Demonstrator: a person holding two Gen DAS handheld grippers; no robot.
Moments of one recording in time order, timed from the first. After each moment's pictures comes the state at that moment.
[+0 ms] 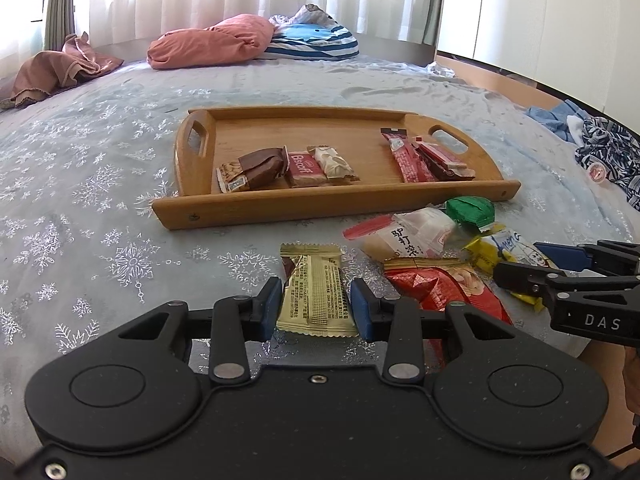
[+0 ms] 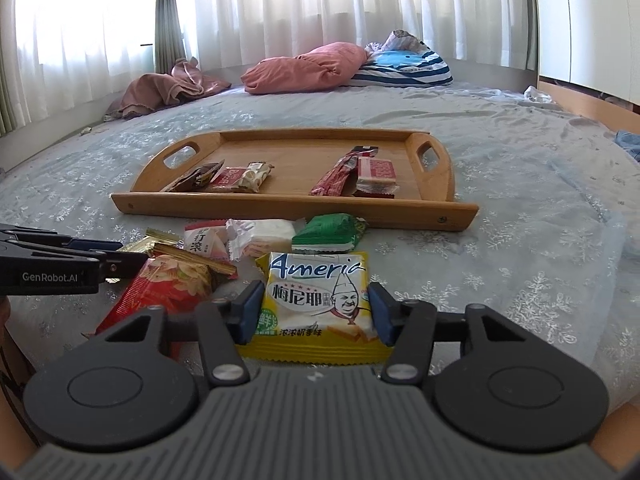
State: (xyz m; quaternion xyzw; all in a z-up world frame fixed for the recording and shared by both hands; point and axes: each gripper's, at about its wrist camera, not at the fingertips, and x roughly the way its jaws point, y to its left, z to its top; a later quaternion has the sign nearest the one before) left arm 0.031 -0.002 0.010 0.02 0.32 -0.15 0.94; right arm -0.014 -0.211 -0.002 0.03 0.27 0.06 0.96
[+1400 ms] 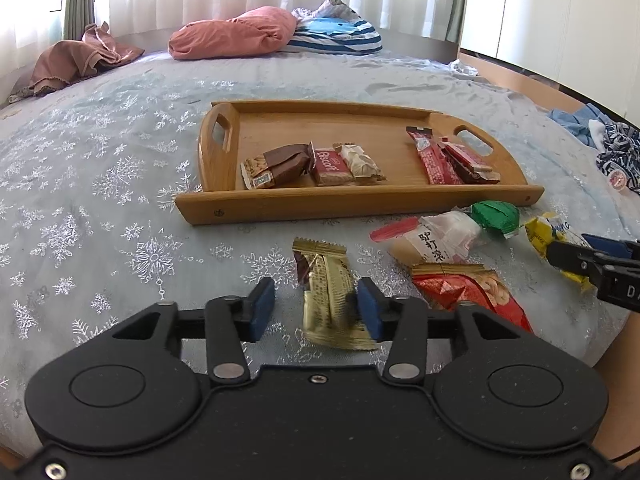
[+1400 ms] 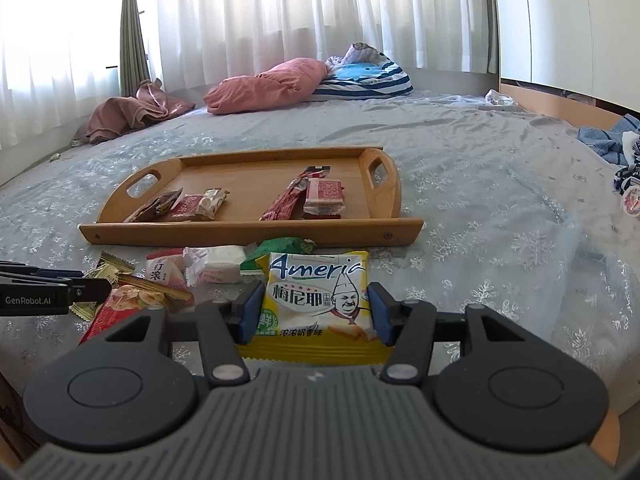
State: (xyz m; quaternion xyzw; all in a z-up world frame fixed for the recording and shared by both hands) left arm 0.039 0.002 0.012 0.01 0.33 -0.12 0.94; right arm -0.018 -0.232 0.009 0.05 0.25 0.00 0.97
